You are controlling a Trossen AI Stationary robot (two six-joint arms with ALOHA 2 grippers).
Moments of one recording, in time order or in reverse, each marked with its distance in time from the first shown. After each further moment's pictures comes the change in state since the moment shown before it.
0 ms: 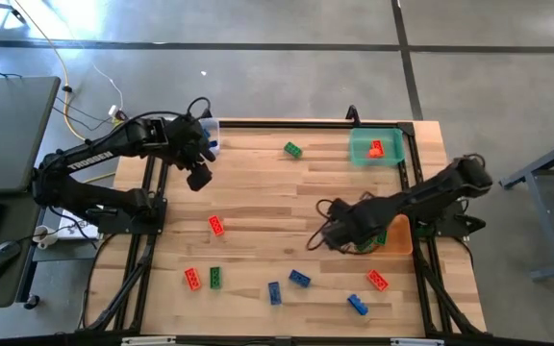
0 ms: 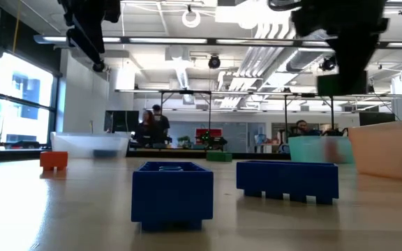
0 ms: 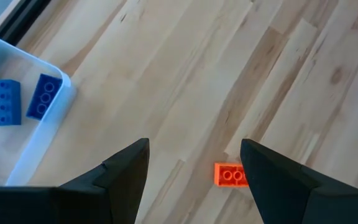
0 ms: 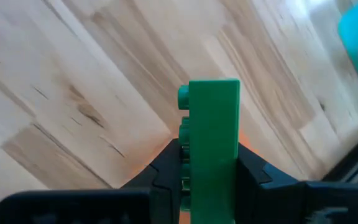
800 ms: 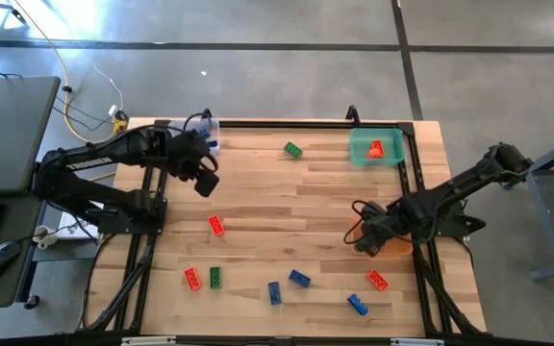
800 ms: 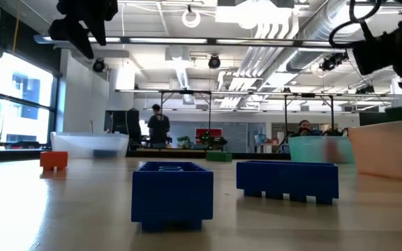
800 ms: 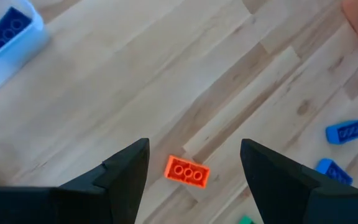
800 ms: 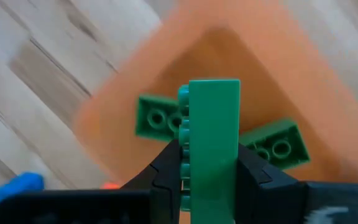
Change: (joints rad) left arm -0.189 0.001 0.000 -0.005 -0.067 -0.473; right arm 0.059 -0.462 -0.556 0.356 -0.259 0.147
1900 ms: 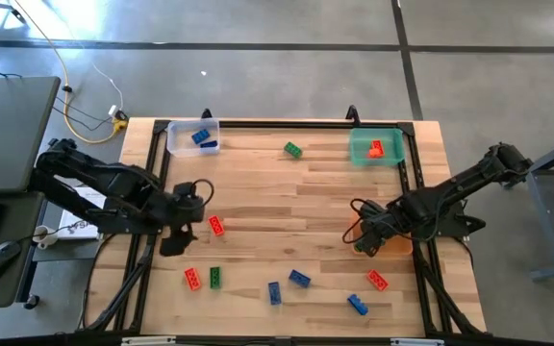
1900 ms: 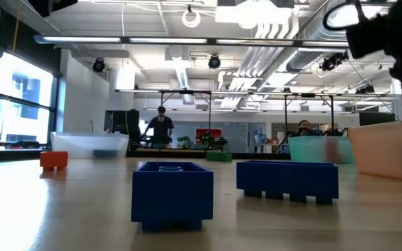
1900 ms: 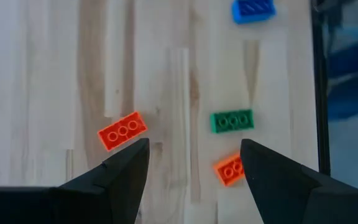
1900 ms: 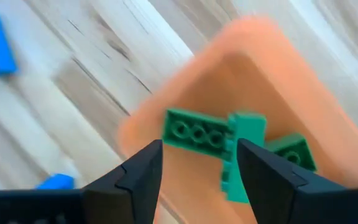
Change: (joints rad) left arm -0.625 0.000 0.000 -0.001 -0.007 0.272; right arm -0.002 0.004 0.094 -0.031 0.042 -0.020
